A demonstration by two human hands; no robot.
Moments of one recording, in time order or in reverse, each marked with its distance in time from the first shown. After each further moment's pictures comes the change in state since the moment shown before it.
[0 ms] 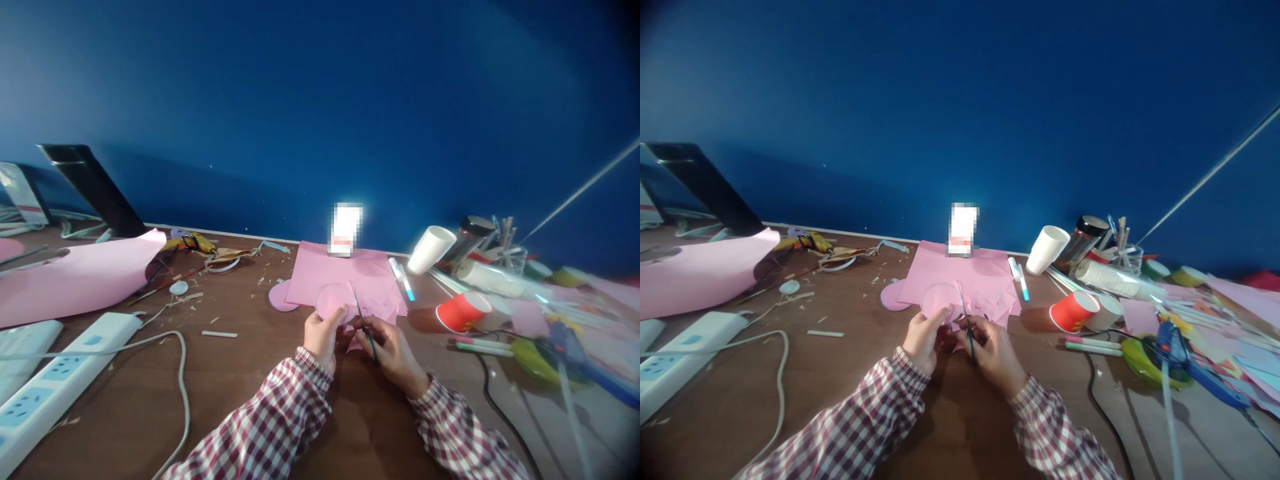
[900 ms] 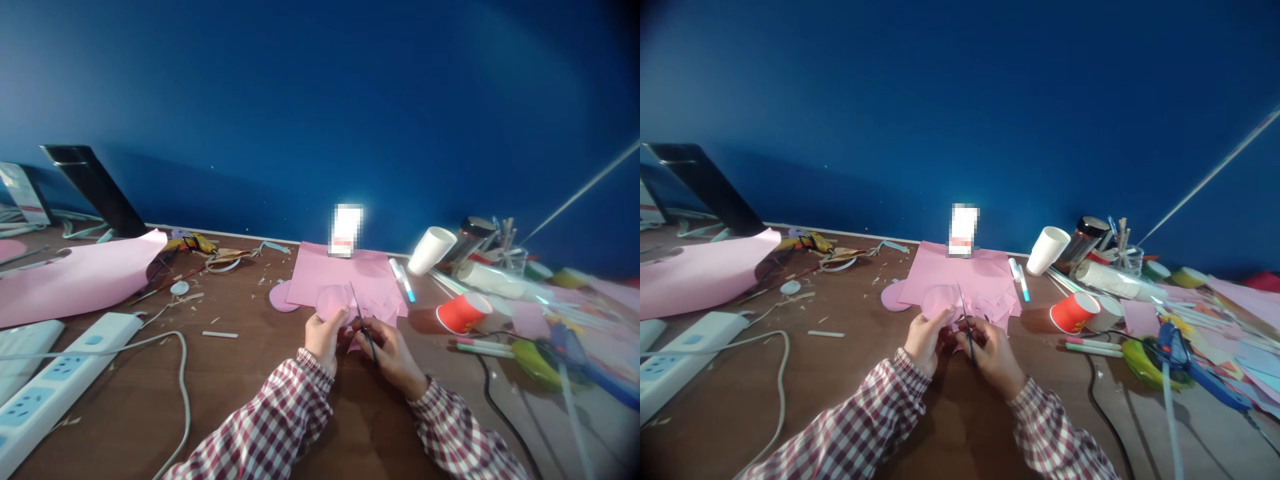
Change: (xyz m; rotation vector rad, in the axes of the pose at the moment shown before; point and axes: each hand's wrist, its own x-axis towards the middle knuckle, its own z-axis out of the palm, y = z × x) left_hand 0.002 -0.004 -0.001 0.012 0.012 -0.004; right_hand 0.001 -0.001 0.003 0.122 -0.042 0.035
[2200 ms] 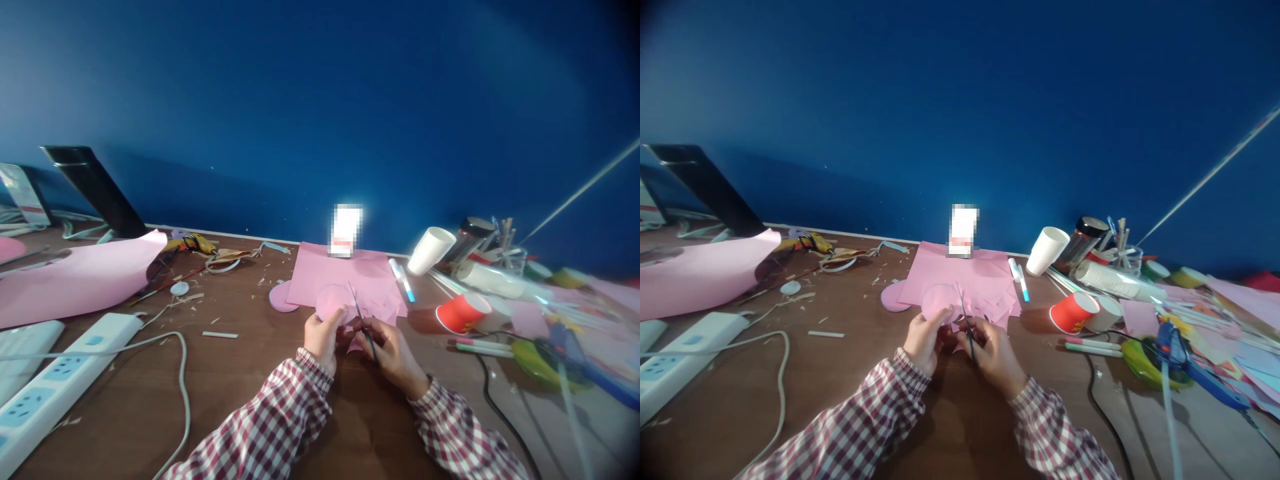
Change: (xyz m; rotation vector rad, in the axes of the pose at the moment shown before) left_hand -0.003 0.004 0.002 -0.024 0.025 0.015; right_hand -0.001 -0.002 -0.003 -0.103 0.028 -0.003
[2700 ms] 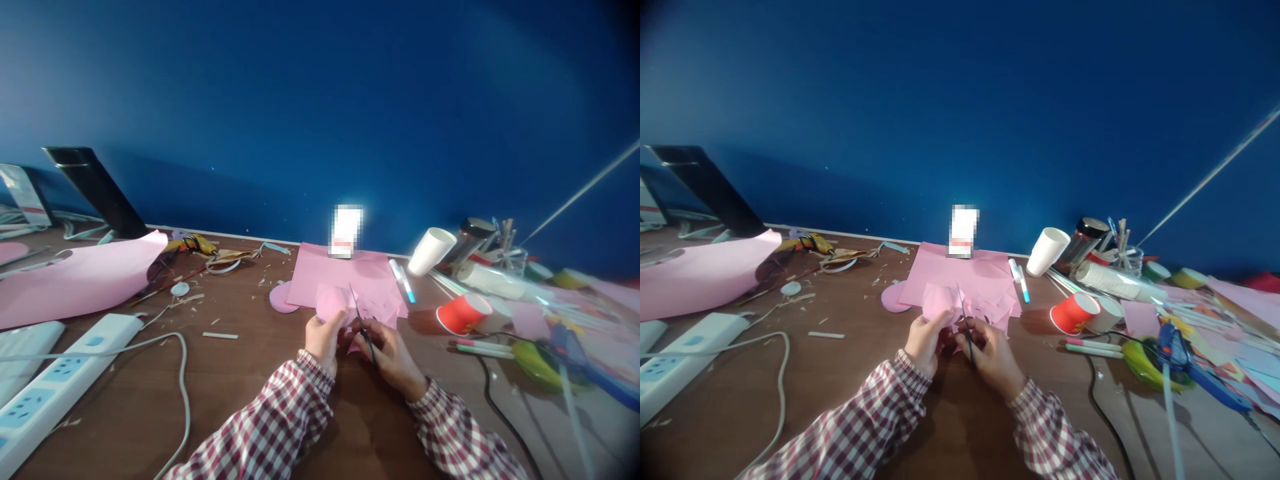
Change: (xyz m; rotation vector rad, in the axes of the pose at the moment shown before) left_hand 0.006 -0.007 -0.003 0.055 -0.009 -0.002; right_hand 0.001 -0.003 0.003 0.081 -0.030 -0.043
